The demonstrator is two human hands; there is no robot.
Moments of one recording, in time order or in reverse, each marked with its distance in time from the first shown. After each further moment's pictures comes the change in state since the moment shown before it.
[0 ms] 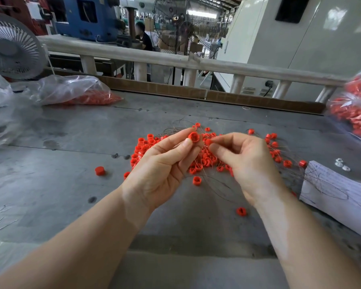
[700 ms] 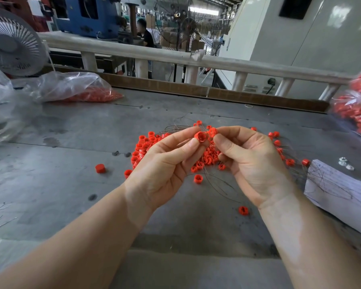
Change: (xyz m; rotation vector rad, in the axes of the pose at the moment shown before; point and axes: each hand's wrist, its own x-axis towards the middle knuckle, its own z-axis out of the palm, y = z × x) left_hand 0.001 -0.003 0.000 0.039 -0.060 0.023; right_hand -0.004 -0.012 0.002 0.529 -0.088 0.102
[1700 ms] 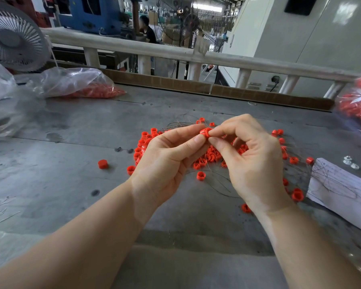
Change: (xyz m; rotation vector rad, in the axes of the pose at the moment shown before) left_hand -0.001 -0.004 0.001 0.141 -0.010 0.112; right_hand -0.007 0.006 0.002 -0.863 0.044 -0.702
